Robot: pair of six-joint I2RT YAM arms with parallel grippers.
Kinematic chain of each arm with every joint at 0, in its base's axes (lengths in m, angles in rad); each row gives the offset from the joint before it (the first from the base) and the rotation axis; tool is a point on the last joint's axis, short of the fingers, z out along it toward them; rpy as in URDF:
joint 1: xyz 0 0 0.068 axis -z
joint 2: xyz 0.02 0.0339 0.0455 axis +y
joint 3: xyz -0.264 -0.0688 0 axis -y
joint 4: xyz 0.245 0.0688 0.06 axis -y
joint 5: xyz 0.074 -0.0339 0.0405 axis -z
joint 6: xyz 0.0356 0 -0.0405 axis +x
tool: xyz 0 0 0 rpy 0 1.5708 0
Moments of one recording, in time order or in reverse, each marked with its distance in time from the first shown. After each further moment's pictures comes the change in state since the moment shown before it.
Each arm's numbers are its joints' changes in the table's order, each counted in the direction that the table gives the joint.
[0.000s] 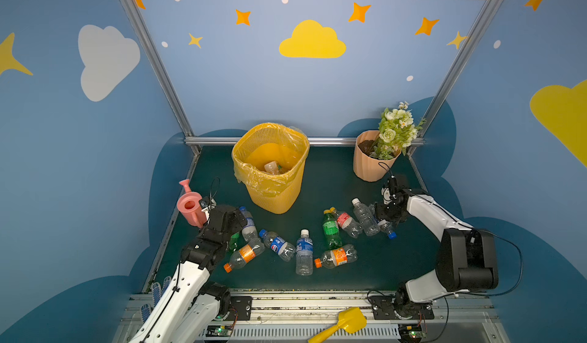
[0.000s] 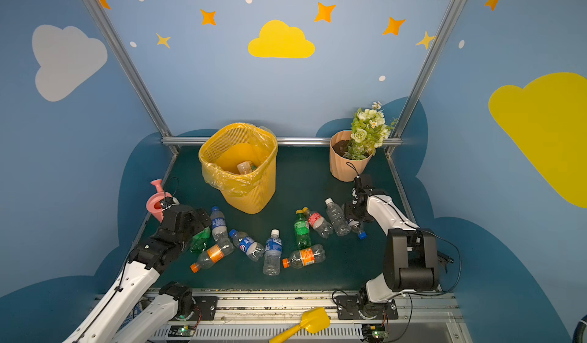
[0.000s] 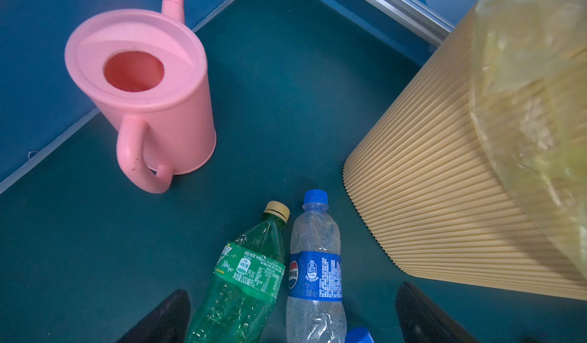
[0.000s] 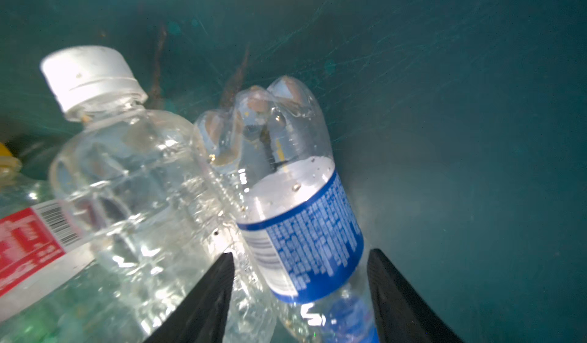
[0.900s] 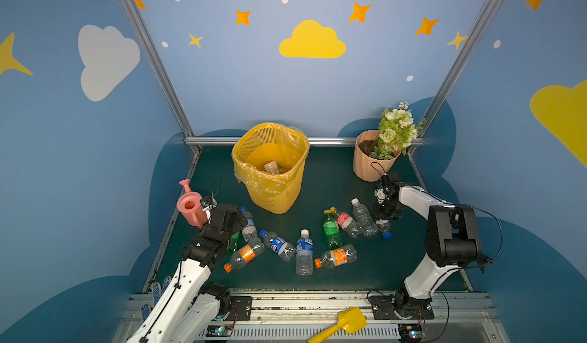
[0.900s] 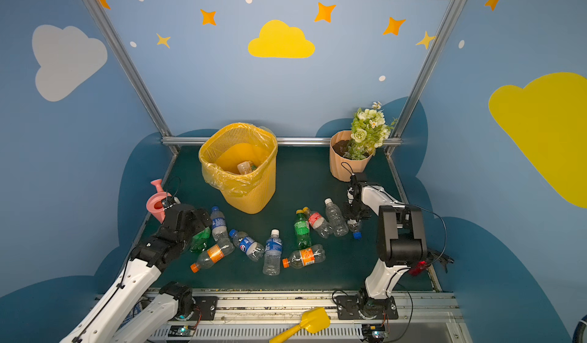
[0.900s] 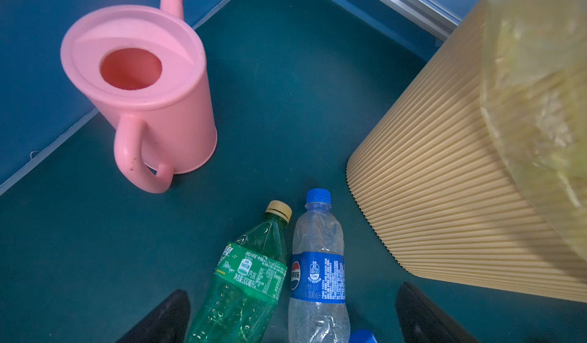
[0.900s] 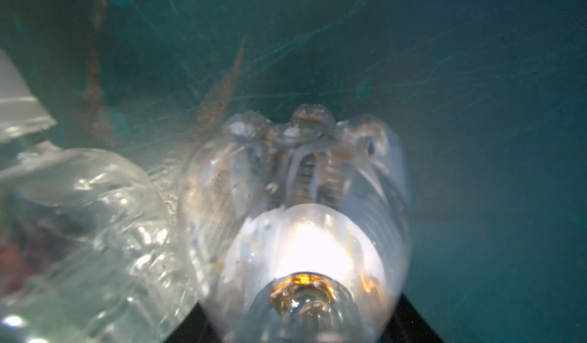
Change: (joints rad) left arm 0.000 0.024 0.000 0.006 -0.004 0.003; right arm 0.000 0.195 0.103 -0.023 -0.004 -0.096
